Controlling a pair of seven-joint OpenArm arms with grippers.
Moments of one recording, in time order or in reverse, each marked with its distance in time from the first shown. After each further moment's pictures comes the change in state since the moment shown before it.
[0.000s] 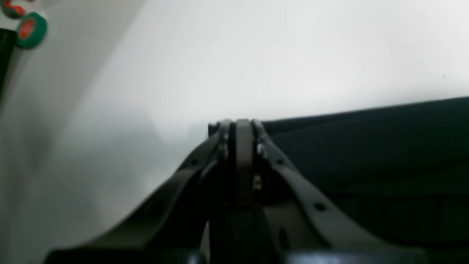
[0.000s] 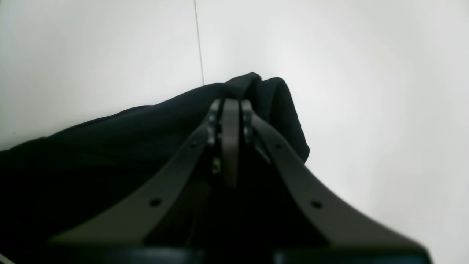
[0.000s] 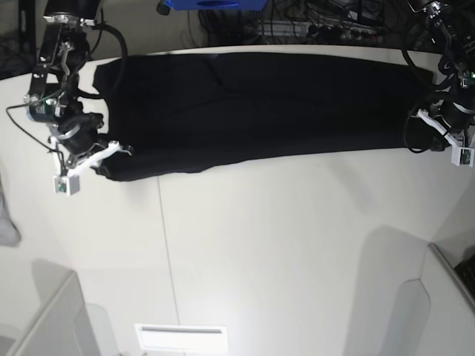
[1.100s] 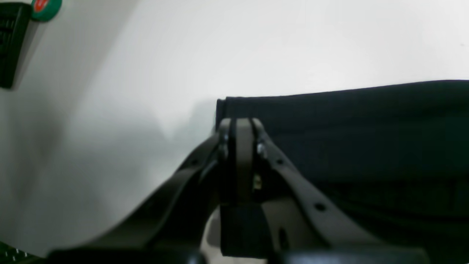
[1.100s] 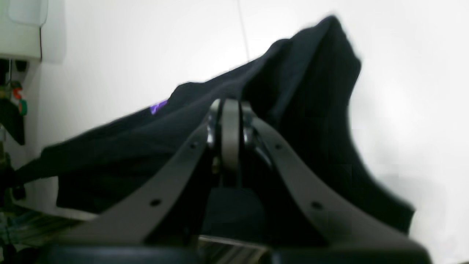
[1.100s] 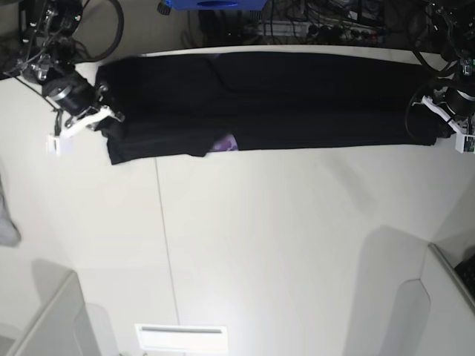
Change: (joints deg) left arm 4.5 -0.2 -2.3 2.3 0.1 0.0 0.0; right arm -12.6 0.2 6.8 1.8 23.0 -0.5 0.2
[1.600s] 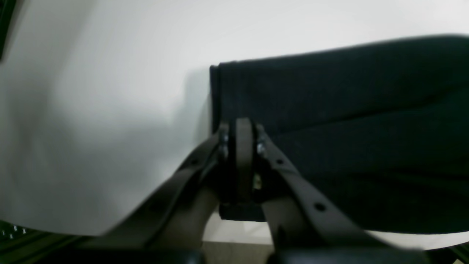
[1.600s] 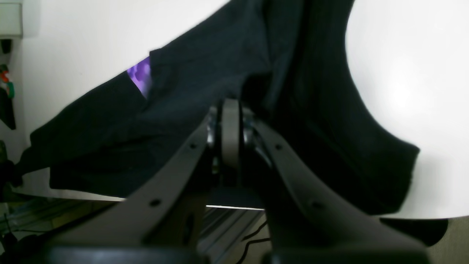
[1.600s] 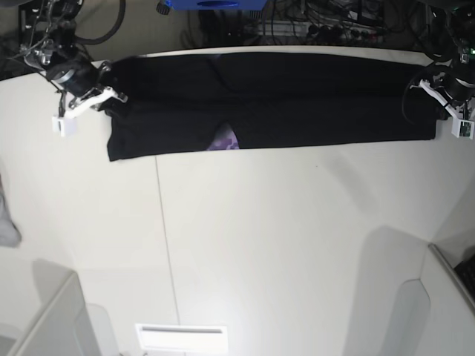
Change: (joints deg) left arm 5.0 0.0 0.0 0.0 0.2 0.0 0.0; right arm -5.6 -0.2 0.0 0.1 0.2 0.1 0.4
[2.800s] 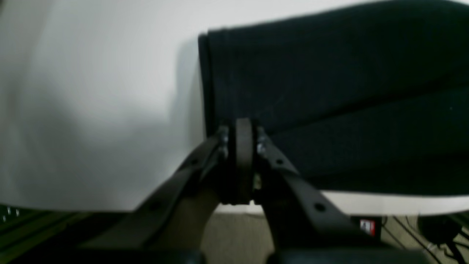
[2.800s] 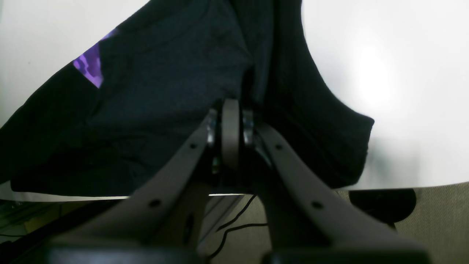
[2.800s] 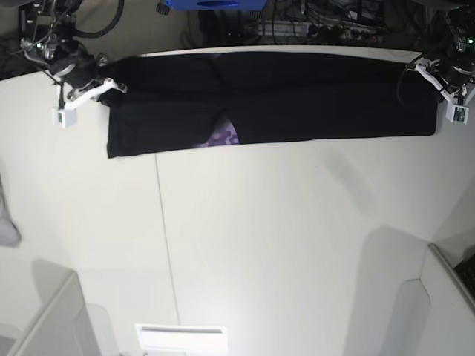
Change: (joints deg) left arm 5.3 0.0 0.5 -0.3 0.0 0.0 0.0; right arm -2.1 -0.2 0.1 -0.2 -6.1 0.0 0.0
